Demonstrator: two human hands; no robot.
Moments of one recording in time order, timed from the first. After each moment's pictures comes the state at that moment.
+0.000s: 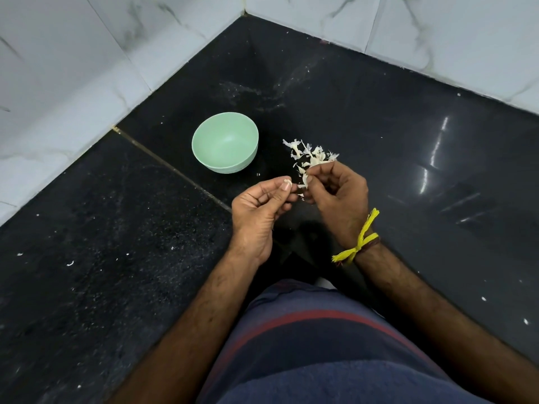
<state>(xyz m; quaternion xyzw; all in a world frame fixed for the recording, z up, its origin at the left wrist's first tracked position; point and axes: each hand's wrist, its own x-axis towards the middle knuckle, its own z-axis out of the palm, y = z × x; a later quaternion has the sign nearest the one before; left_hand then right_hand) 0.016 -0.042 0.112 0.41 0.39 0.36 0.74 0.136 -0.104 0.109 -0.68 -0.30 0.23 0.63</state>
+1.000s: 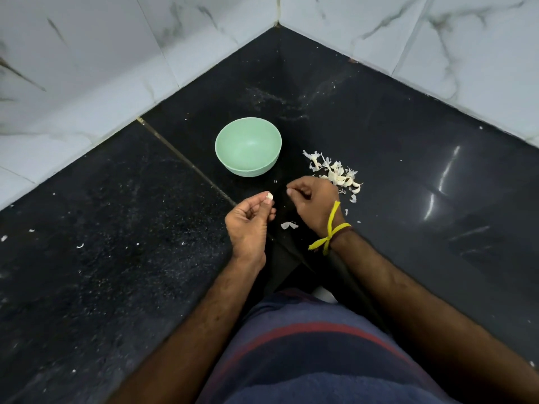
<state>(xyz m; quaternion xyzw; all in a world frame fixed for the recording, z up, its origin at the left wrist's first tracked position) -0.005 -0.019 0.065 0.36 0.50 0.46 0.64 0.128 -0.038 0.069 -0.74 -0.43 0.26 0.45</state>
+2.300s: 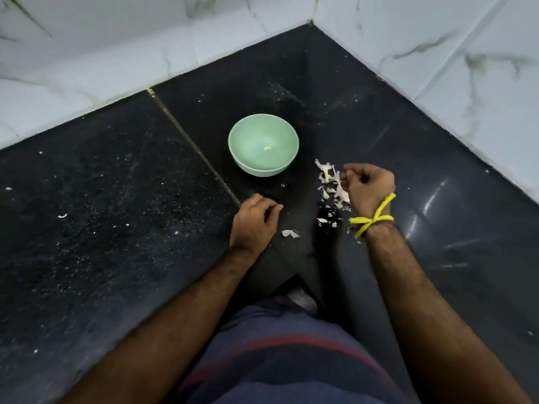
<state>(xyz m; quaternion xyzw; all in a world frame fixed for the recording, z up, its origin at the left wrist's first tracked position) -0.010 0.018 -0.004 0.76 0.50 0.34 0.26 0.201 -0.016 0.086 -0.81 -0.30 0.18 0.47</state>
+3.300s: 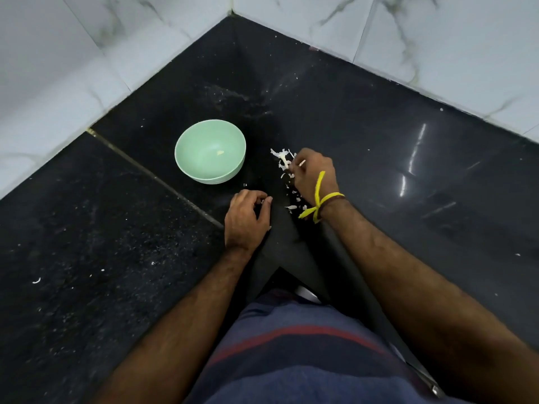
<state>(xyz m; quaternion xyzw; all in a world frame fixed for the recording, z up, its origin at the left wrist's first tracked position) 0.031 0.014 0.004 0.81 0.44 0.29 0.26 0.205 -0.015 0.059 -0.85 -0.40 0.14 0.32</state>
